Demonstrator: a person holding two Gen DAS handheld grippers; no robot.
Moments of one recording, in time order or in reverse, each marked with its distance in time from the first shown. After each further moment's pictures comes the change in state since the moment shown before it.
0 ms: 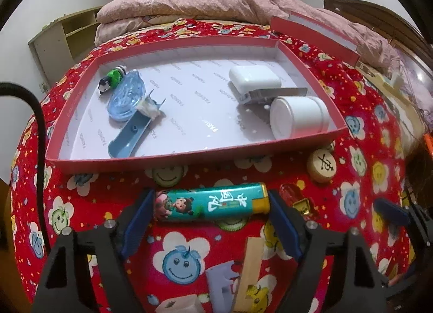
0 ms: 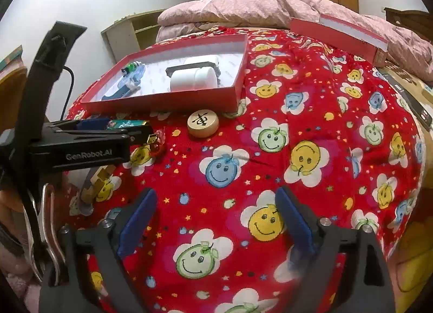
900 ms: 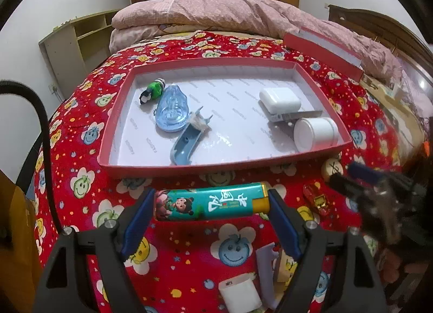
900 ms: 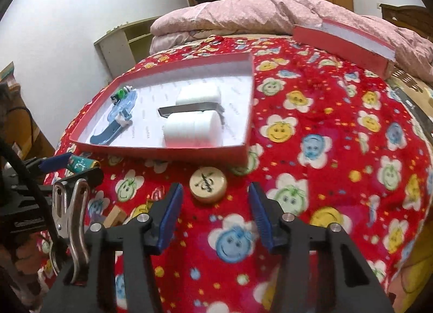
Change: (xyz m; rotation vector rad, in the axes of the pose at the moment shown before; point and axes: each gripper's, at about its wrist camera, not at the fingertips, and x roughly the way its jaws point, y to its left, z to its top) left arm -0.034 0.041 0.005 -0.022 -0.041 0.019; right arm 0.031 0.007 0.053 0.042 -0.018 0.007
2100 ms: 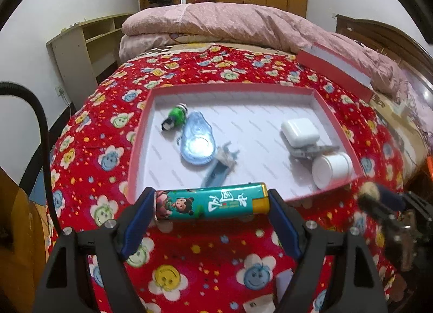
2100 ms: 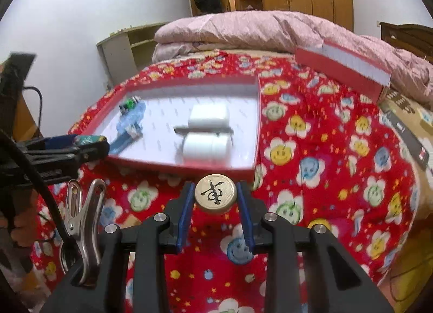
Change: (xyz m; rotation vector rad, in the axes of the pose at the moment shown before) left arm -0.001 0.028 0.034 -0.038 -0.037 0.022; right arm -0.028 0.019 0.014 -0.055 -0.069 -0.047
